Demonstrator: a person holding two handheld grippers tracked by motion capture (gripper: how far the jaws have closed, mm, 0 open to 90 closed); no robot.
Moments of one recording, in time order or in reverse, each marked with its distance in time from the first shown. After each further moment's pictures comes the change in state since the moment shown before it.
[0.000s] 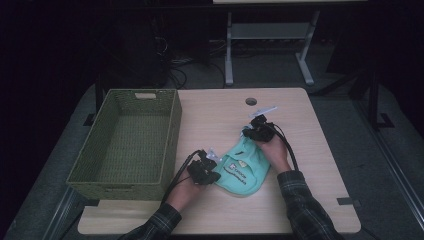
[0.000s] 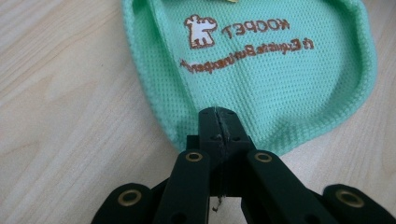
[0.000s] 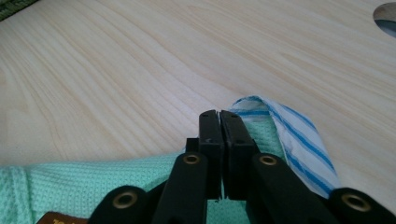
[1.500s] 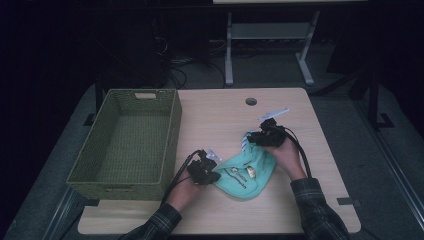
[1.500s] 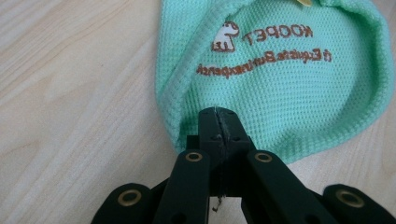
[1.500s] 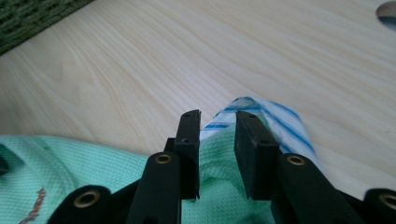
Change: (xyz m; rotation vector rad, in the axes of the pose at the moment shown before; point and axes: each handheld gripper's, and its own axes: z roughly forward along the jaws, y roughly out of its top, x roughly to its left) left arm 0.000 0.000 0.000 -0.001 0.001 0.001; right arm 0.005 -0.013 -0.044 -0.004 0.071 -0.024
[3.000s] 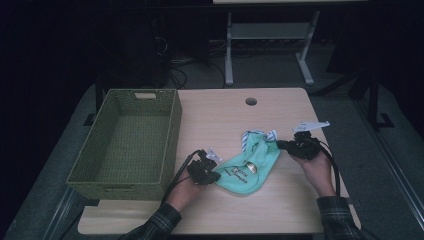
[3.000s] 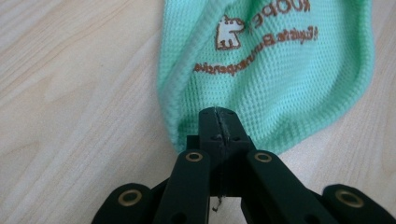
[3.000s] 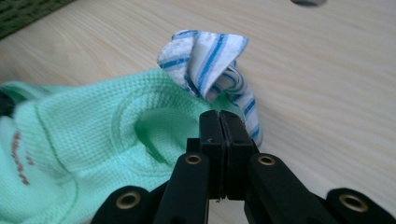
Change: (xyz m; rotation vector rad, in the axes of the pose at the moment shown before) left arm 0.000 0.000 0.000 -0.002 -0.003 0.000; right arm -0.022 -0.063 -0.071 -0.096 -0.077 0.052
